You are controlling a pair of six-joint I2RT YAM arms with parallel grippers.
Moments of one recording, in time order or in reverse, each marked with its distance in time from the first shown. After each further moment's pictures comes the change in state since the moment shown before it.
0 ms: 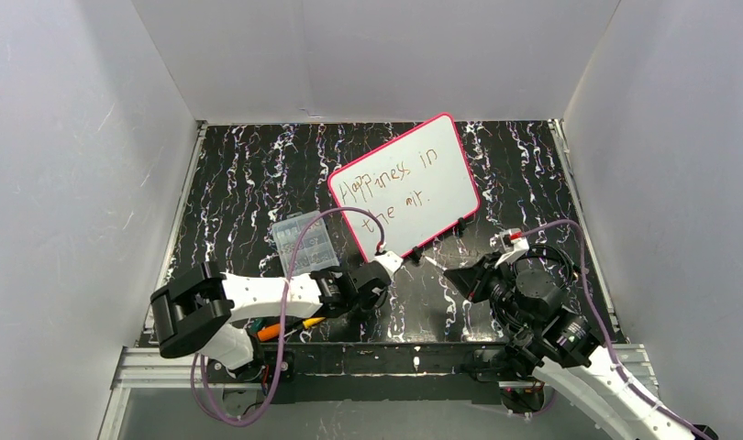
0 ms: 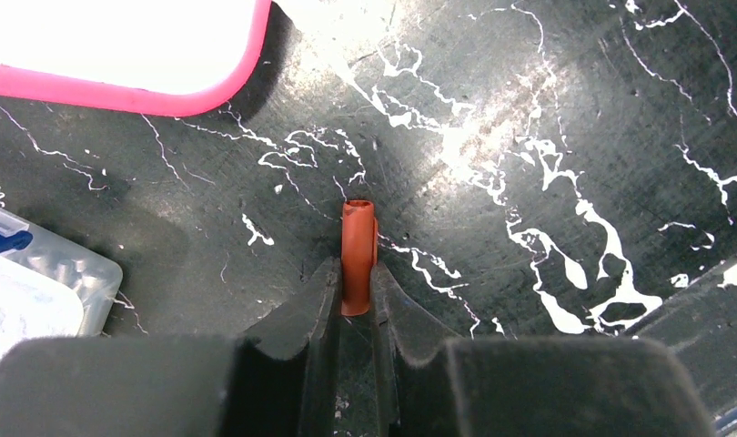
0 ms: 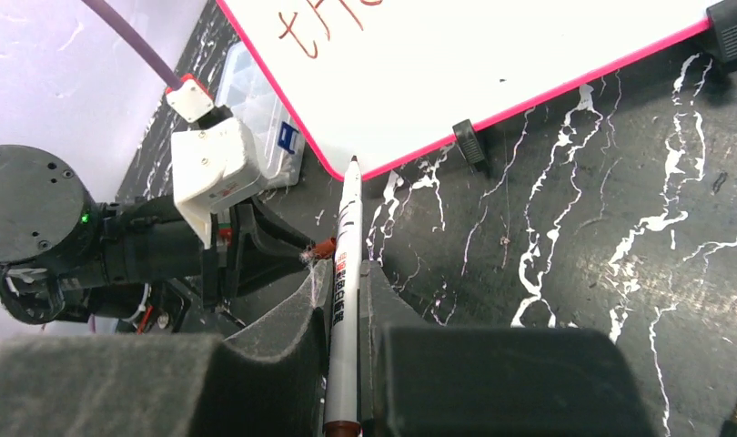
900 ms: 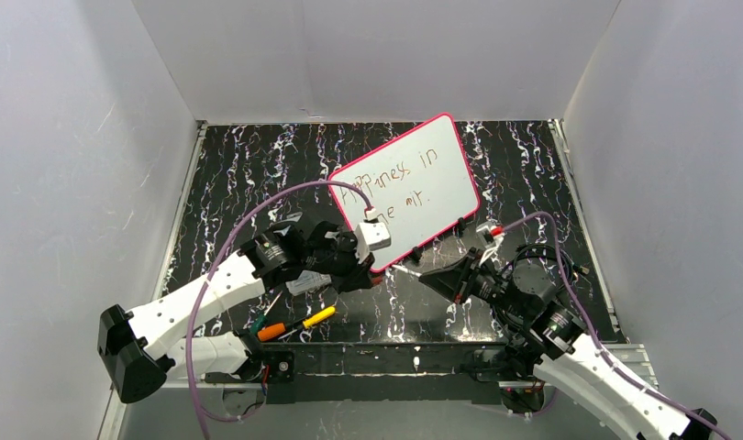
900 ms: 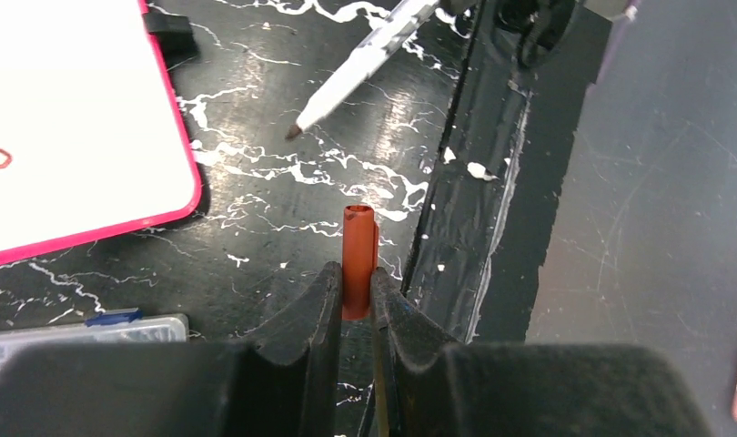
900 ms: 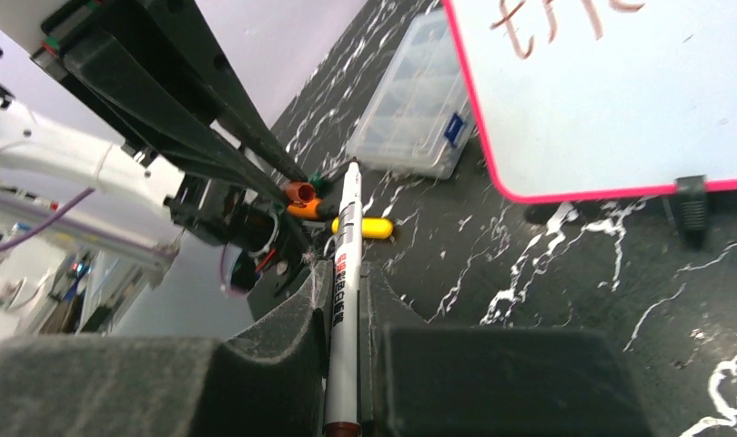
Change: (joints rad) left arm 0.273 -0.349 0.280 -0.383 0.678 0.446; right arm 0.000 0.095 -0.095 0.415 -0.318 0.045
